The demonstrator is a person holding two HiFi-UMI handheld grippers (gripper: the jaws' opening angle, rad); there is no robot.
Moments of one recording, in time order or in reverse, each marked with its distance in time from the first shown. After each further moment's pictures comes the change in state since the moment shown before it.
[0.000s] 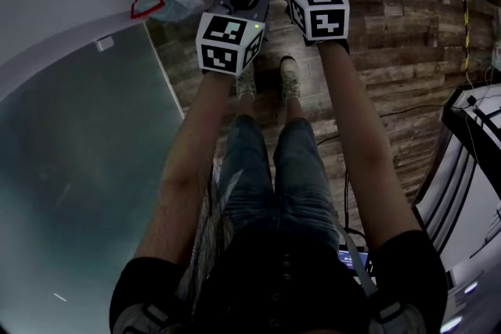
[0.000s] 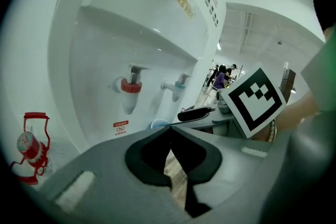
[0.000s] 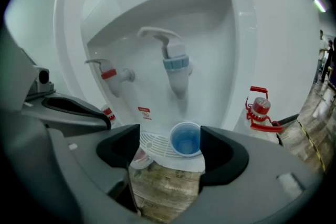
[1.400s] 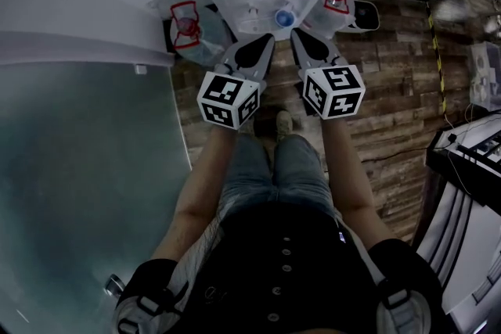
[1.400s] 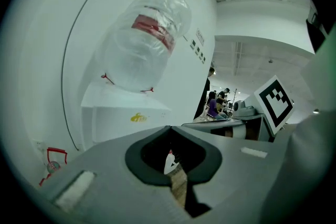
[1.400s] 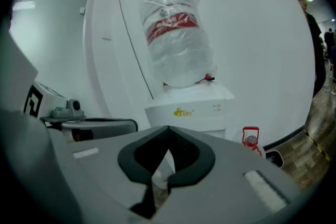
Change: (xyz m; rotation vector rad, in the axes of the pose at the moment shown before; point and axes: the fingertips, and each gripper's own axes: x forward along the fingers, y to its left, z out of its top) left arm -0.167 -0.104 0.153 -0.015 -0.290 -0.017; right arm -0.231 0.085 0.140 0.033 -0.264 0.126
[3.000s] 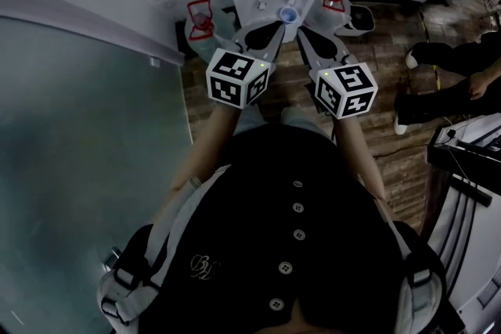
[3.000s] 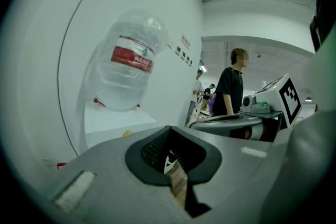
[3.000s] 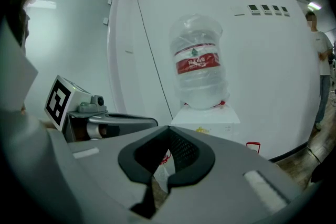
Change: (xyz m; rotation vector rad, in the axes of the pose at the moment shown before) left arm -0.066 -0.061 0.055 0.106 0.008 -0.069; right arm -0.096 0.081 0.048 -0.092 -0.096 0.073
